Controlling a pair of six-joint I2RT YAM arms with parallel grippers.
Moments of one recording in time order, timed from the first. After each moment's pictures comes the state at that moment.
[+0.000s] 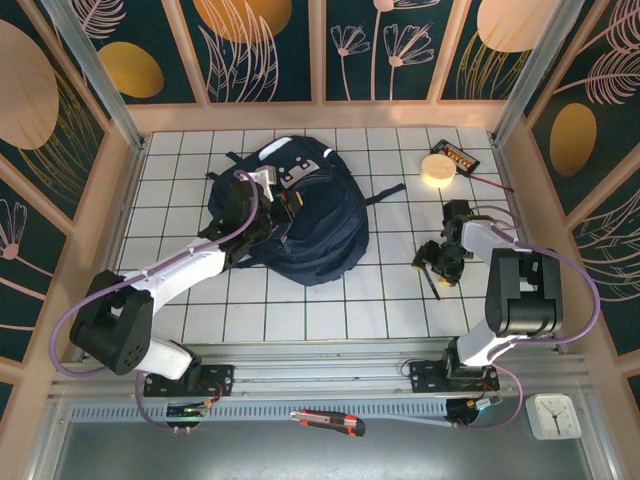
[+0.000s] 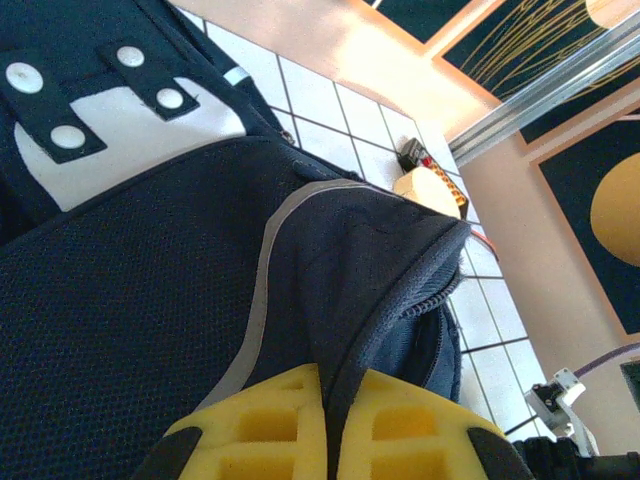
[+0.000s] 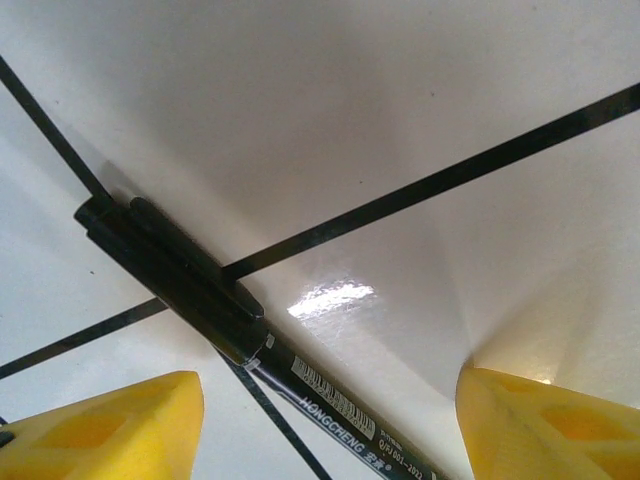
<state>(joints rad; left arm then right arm) -0.54 1.46 0.87 0.21 0.12 -0.75 0.01 1.57 0.85 -0.76 -0.18 0.45</state>
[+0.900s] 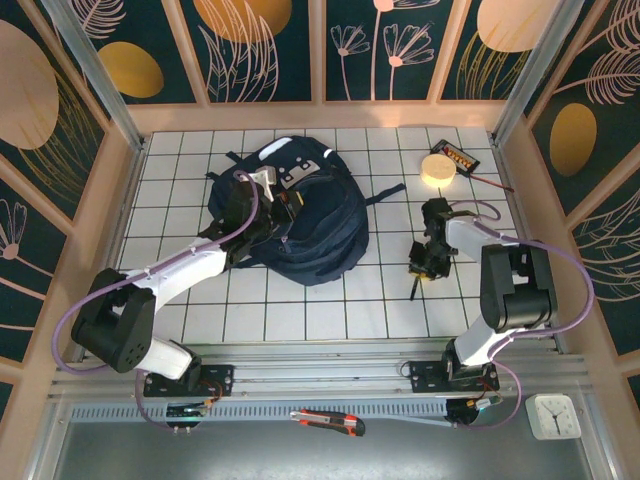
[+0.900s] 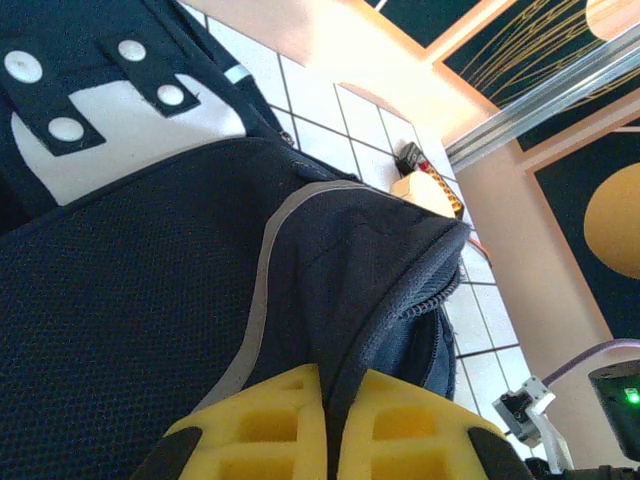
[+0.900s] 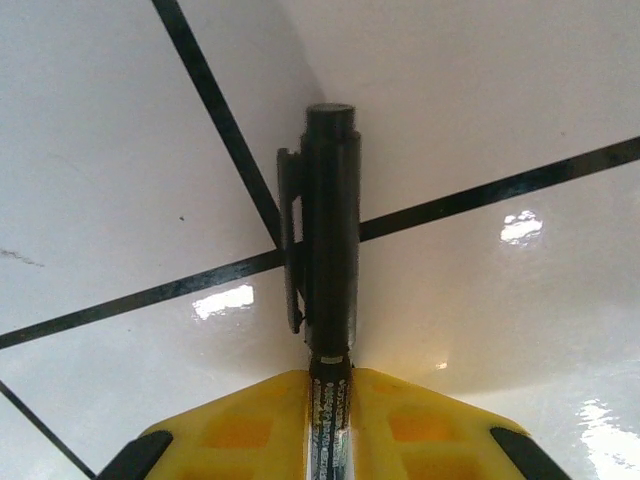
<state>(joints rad) -0.54 1.47 0.87 0.23 0.12 -0.78 0.15 1.62 0.89 -0.79 -0.13 0.46</state>
